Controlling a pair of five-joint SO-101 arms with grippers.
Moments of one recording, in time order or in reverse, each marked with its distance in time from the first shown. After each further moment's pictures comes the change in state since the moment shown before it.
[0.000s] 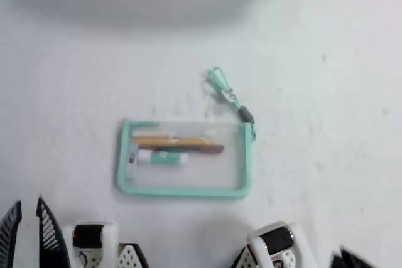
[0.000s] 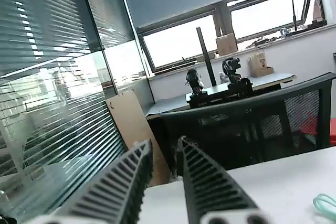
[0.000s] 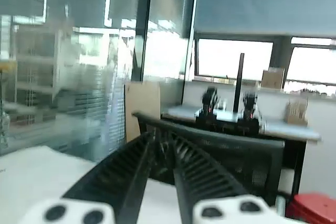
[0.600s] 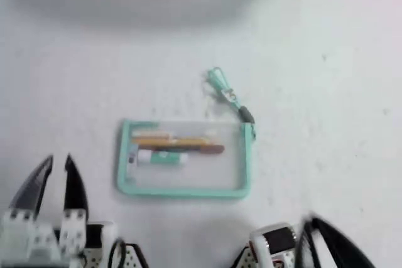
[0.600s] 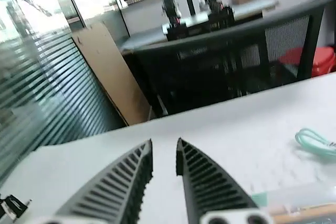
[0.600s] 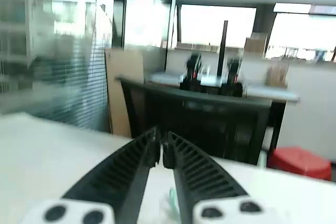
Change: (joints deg) left arm 0.0 -0.1 19.9 -2.9 0.0; right arm 5.2 -6.6 26.4 -2.4 -0.1
